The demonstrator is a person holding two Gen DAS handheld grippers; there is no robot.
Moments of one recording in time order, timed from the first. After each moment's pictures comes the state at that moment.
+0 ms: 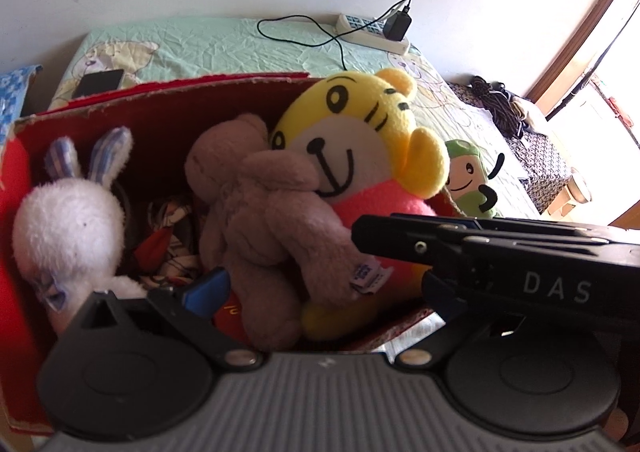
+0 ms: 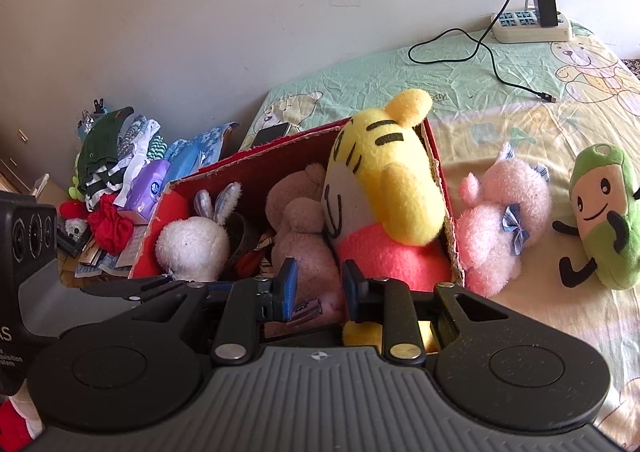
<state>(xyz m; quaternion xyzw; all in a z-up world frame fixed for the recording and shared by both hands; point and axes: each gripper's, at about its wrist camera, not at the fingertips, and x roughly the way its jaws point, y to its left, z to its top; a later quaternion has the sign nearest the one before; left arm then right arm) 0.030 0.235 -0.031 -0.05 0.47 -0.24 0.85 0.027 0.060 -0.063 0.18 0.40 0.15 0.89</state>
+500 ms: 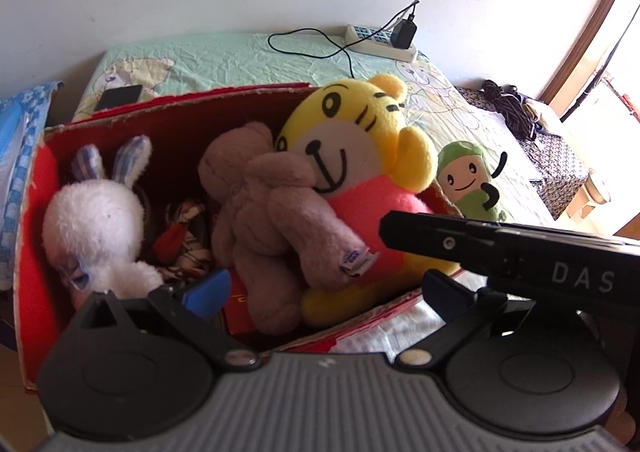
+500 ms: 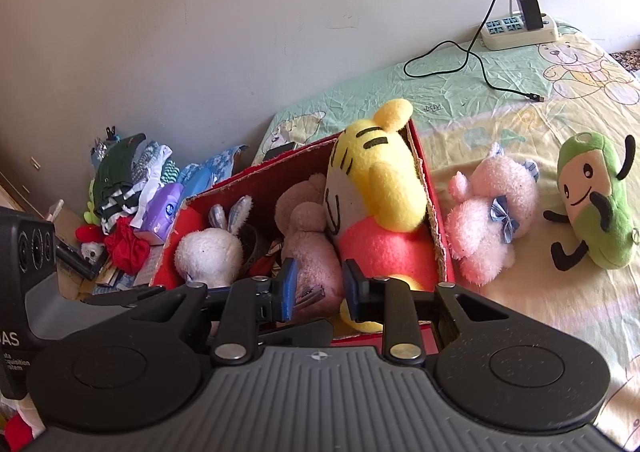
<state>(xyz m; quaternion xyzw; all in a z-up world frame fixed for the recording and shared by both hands) 0.007 0.229 -0.018 -0.02 0.45 -0.20 0.87 0.002 0.046 -0.059 0.21 0.37 0.15 0.89</state>
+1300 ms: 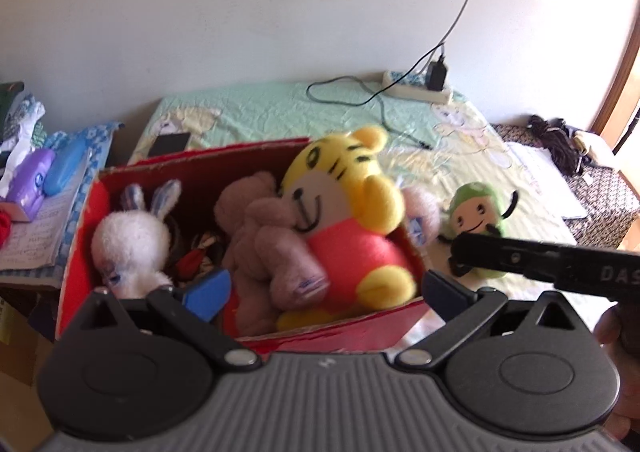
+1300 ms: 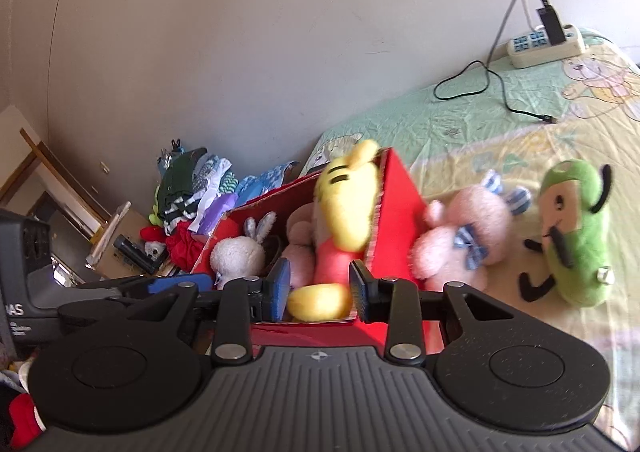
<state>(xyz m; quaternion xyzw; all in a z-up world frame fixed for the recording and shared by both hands) -0.036 0.166 0.027 0.00 0.39 -0.10 0.92 -0.011 -0.056 -0.058 0.25 0.33 0.26 0.87</state>
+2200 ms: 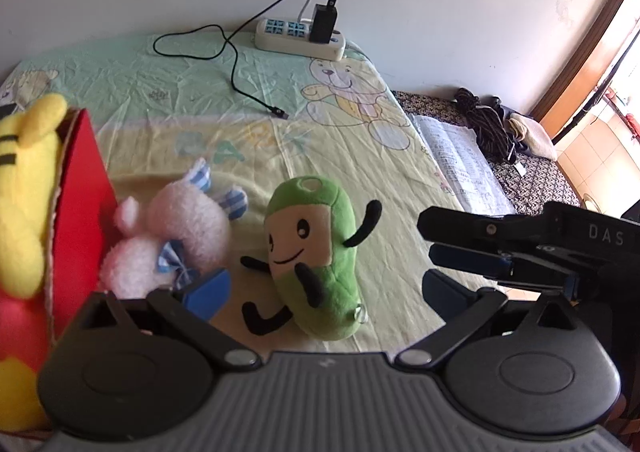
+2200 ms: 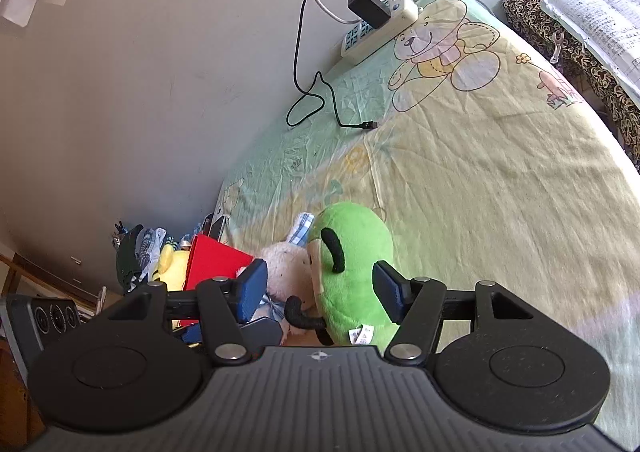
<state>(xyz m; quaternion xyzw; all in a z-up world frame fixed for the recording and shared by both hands) 0.059 -0.007 -0.045 -0.06 0.45 -0.20 0.87 0.039 -0.242 -0.115 0.38 0.38 0.17 0.83</state>
